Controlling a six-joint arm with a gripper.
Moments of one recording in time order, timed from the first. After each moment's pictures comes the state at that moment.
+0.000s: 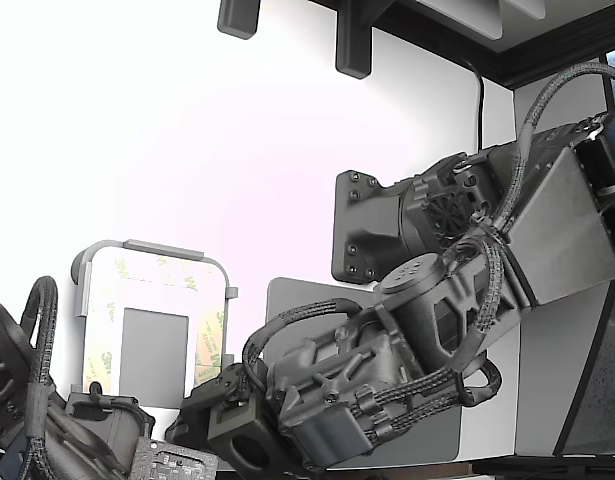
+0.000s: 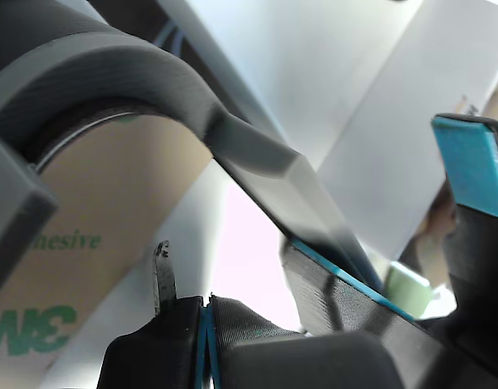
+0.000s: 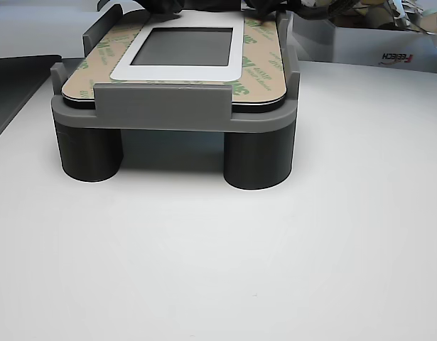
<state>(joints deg) 37.4 96.0 118.9 26.6 0.1 -103.8</state>
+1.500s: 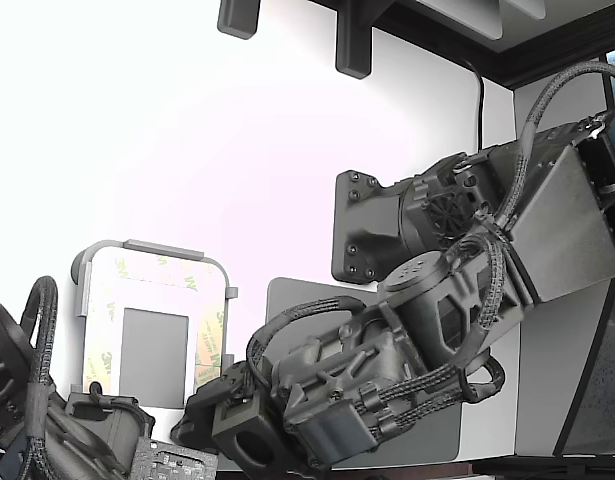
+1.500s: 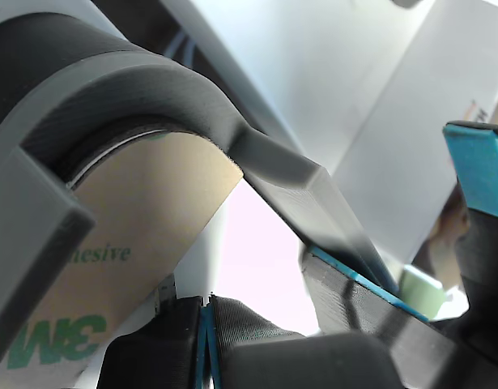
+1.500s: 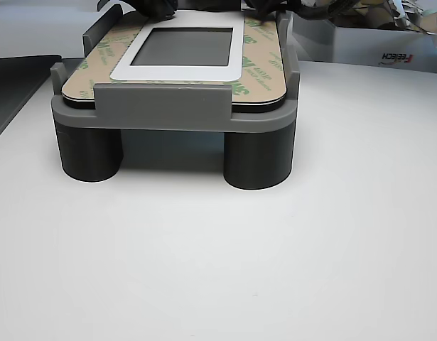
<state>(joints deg) 37.5 97.2 120.2 26.9 -0.4 -102.1</state>
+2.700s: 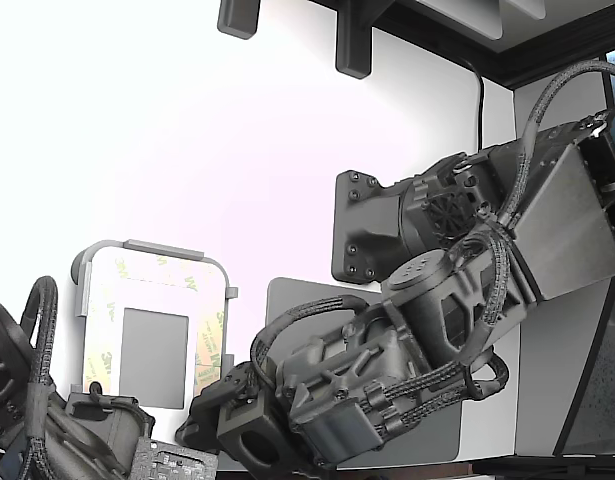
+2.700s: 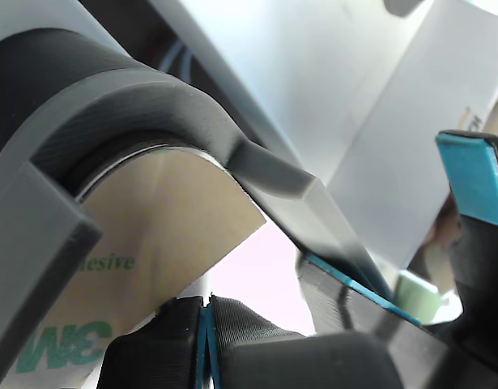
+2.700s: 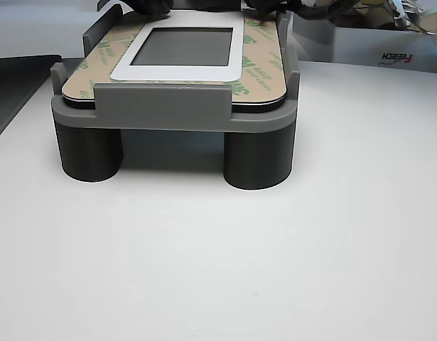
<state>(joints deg) 37.7 98.3 121.1 26.7 -1.0 -101.7</state>
